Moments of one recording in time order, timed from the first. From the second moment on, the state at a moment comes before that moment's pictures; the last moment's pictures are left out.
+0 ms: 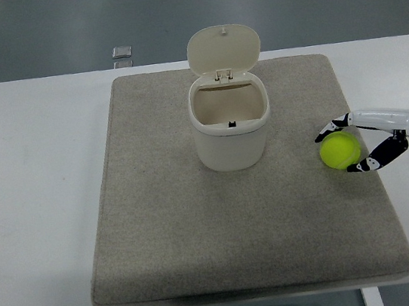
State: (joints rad) left arm 0.06 0.00 -0.28 -0.09 0.18 -0.10 -0.01; right arm 0.82 -0.76 0.36 1.08 -1.47 0.23 0.61
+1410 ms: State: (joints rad) left arm 0.06 0.00 -0.28 -0.09 0.18 -0.10 -0.01; right arm 0.90 -0.76 0.55 1.24 -1.33 0.41 0.61
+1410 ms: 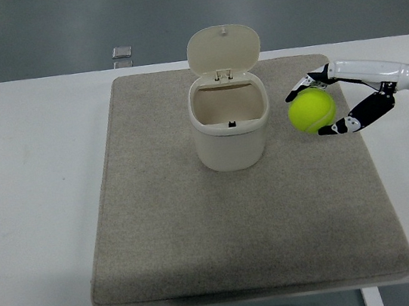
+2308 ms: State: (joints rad) left arm 0.05 0.00 -0.28 -0.09 0.18 -0.10 -0.01; right arm 0.96 -0.53 0.59 1.21 -1.22 0.42 0.52
